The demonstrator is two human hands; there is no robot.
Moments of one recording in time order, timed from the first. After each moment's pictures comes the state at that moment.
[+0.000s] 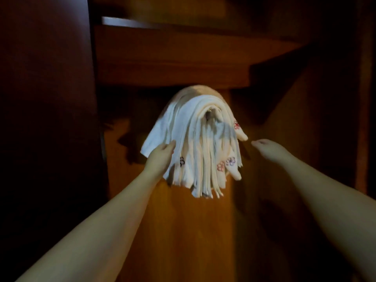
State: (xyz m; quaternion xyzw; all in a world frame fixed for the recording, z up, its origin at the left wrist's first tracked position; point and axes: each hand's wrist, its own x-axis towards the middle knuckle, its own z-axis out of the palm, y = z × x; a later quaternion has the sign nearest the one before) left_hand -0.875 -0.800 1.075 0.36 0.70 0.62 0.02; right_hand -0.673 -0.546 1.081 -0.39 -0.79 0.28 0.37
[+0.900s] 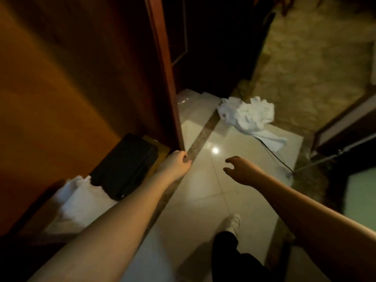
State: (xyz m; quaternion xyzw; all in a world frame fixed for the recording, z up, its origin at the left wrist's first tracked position) left_hand -0.493 -0.736 0.591 0.67 0.66 0.01 0.34; right_hand -0.243 -0.743 0.567 -0.65 -0.69 0.32 -0.07
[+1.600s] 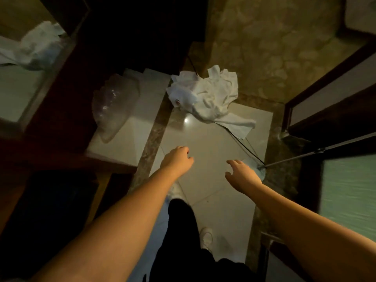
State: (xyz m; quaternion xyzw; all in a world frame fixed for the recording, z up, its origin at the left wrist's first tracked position) left_hand -0.204 -0.405 0.371 0.71 0.59 -0.12 0.37; right_hand 0.013 -0.510 0.361 -0.76 -0.52 0.38 -0.10
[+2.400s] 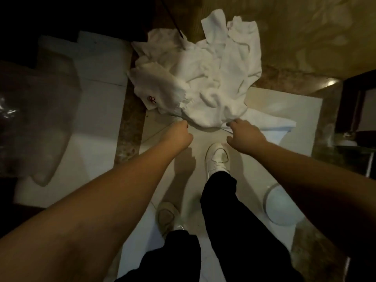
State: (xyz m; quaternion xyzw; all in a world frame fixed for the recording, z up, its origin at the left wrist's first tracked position) left_hand -0.054 -0.052 -0.019 0.68 0.56 -0.21 0.43; right_hand 0.152 -0.139 -0.007 -0.73 -0.55 0.36 -0.16
